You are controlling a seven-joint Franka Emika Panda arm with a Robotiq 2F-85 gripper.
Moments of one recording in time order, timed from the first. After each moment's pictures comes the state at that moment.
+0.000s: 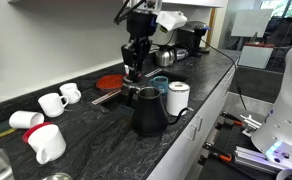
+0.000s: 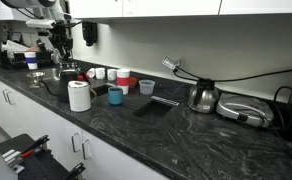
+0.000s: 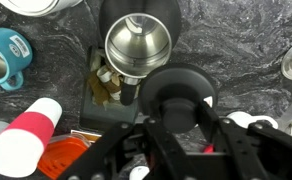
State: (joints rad) arm 0.30 -0.23 0.33 -2.25 0.00 2.24 0.33
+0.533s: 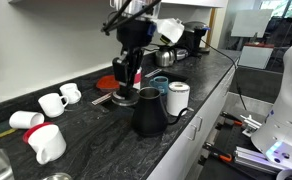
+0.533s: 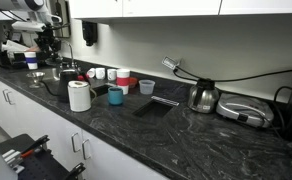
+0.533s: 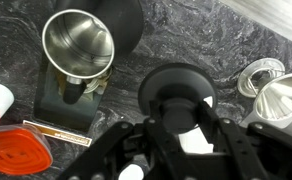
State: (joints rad) arm 0.36 -0.19 0.40 -2.25 0.01 2.31 0.29
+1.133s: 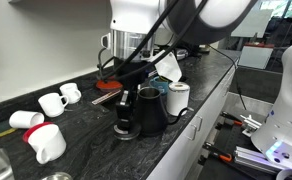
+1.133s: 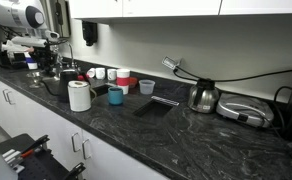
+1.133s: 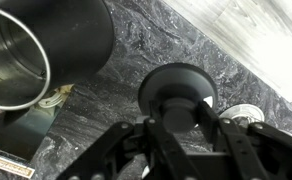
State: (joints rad) arm 0.41 -0.04 0.42 -2.27 0.03 2.40 0.17
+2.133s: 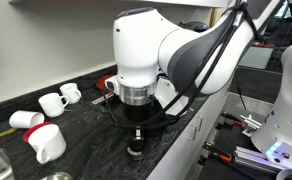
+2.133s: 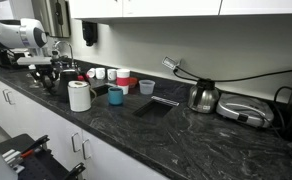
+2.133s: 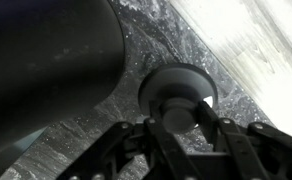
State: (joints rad) arm 0.43 0.13 0.41 -2.32 -0.18 2.50 0.15
